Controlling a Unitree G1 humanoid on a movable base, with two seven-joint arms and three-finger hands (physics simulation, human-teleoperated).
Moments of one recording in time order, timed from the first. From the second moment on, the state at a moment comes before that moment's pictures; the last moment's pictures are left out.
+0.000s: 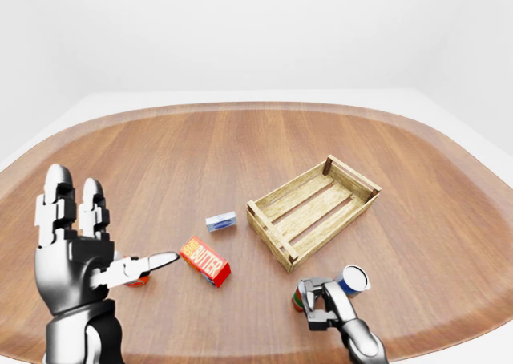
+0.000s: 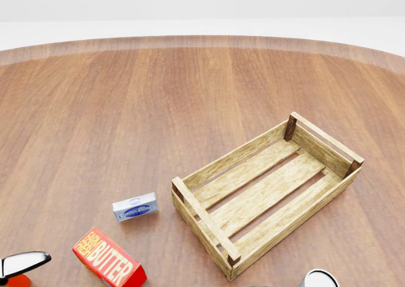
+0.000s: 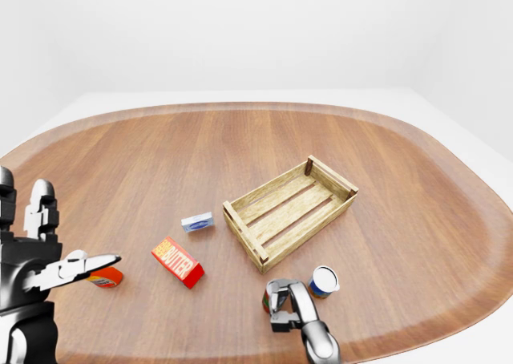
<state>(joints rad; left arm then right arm) 0.25 -0.06 0.41 -0.72 -0.23 0.09 -0.13 0.29 -0.04 0.06 0.30 -0.13 -0.09 0.21</state>
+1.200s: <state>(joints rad) 0.25 -0.06 0.41 -0.71 -0.23 0.09 -0.13 0.50 -0.05 0.04 -0.25 -0.05 -0.09 0.33</state>
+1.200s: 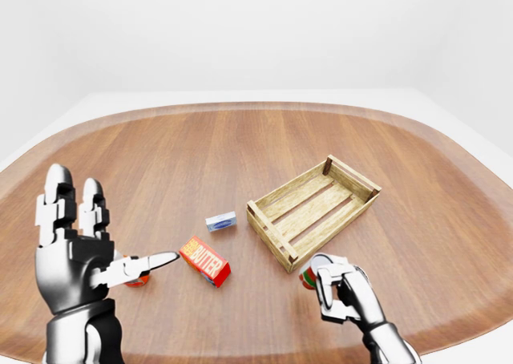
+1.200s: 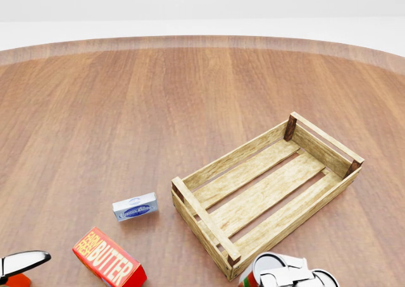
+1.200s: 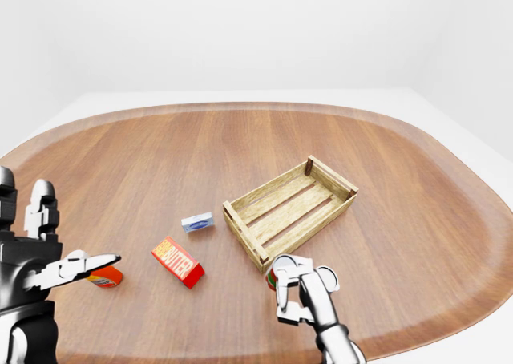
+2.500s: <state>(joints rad) 0.25 -0.06 0.39 -0.71 -0.22 0.09 -0.13 0.37 -0.01 -0.04 -0.44 -0.04 -0.04 0.33</state>
